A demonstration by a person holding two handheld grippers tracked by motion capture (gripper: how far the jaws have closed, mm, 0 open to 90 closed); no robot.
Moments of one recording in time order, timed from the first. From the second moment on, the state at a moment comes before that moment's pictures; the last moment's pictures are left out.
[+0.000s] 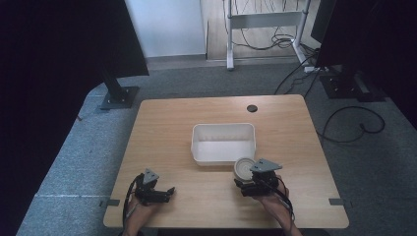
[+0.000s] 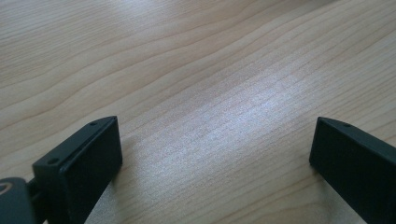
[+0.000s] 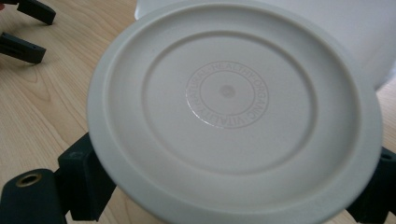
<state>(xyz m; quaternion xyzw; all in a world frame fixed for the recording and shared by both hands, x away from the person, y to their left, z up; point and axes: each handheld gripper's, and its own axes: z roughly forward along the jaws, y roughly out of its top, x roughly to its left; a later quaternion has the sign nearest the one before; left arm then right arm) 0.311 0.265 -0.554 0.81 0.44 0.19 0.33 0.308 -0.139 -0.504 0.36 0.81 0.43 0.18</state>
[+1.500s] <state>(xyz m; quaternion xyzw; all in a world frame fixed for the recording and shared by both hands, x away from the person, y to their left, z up) 0.311 0.265 -0.554 0.81 0.44 0.19 0.33 0.362 -0.097 -0.477 0.34 0.82 0.42 0.19</state>
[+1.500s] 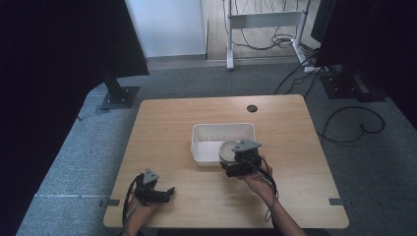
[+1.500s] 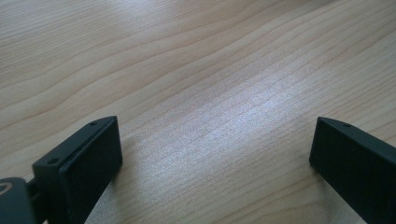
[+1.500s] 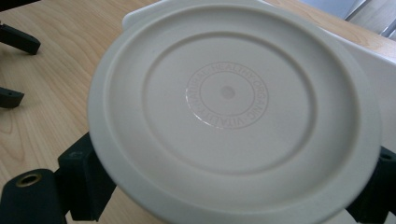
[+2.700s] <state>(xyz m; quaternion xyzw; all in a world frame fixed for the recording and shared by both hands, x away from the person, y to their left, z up) 0.311 0.265 -0.554 0.81 0.44 0.19 0.33 0.403 -0.066 -0.487 0.35 0.81 0.42 0.20</state>
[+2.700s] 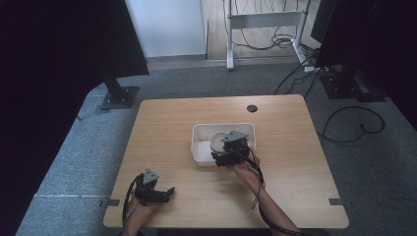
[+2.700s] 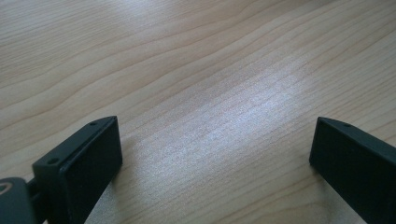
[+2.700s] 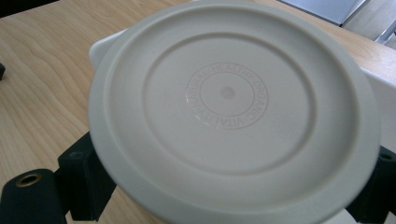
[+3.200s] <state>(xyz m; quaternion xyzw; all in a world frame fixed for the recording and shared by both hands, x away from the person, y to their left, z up) 0.311 0.265 -0.554 0.81 0.44 0.19 0.33 0.416 -0.040 -0.503 0.36 0.82 0.41 0.20</state>
